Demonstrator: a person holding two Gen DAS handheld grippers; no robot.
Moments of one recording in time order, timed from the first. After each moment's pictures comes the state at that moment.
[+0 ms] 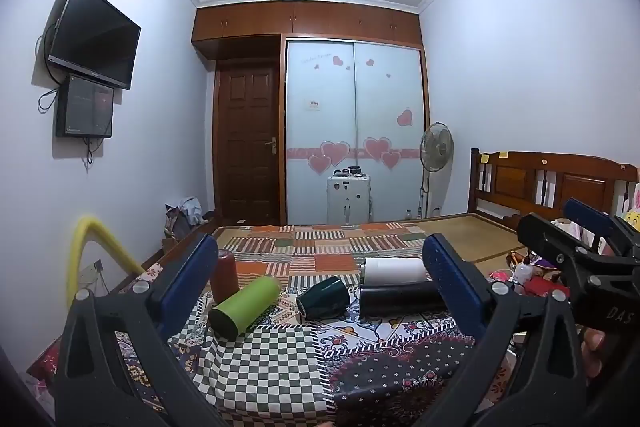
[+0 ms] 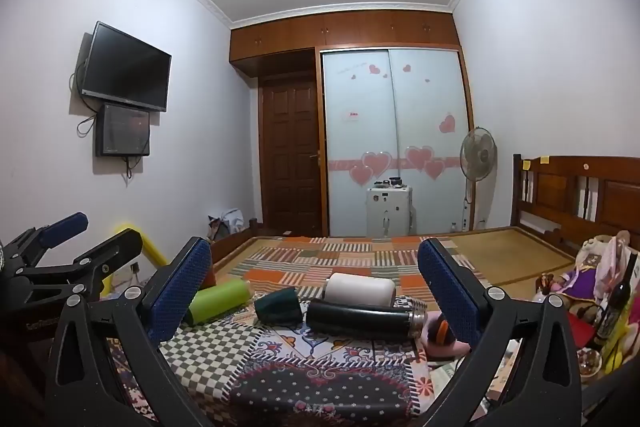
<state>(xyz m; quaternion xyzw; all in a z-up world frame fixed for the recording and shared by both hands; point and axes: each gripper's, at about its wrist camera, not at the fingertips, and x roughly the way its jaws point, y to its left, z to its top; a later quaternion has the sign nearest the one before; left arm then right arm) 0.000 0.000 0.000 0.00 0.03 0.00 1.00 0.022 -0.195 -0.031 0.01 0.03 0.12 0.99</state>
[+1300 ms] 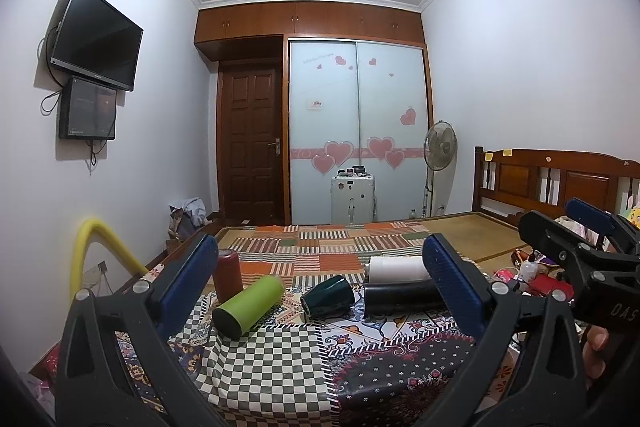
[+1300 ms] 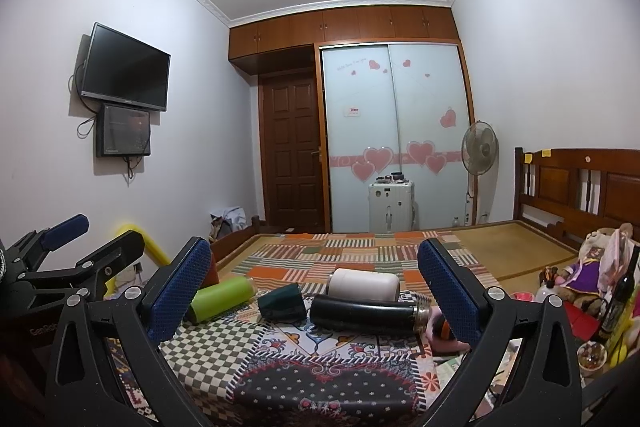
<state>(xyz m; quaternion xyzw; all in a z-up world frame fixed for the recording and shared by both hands) 0.002 -0.001 -0.004 0.00 0.04 0.01 1.00 0.024 -0.194 -0.032 0.02 0.04 0.12 0.99</state>
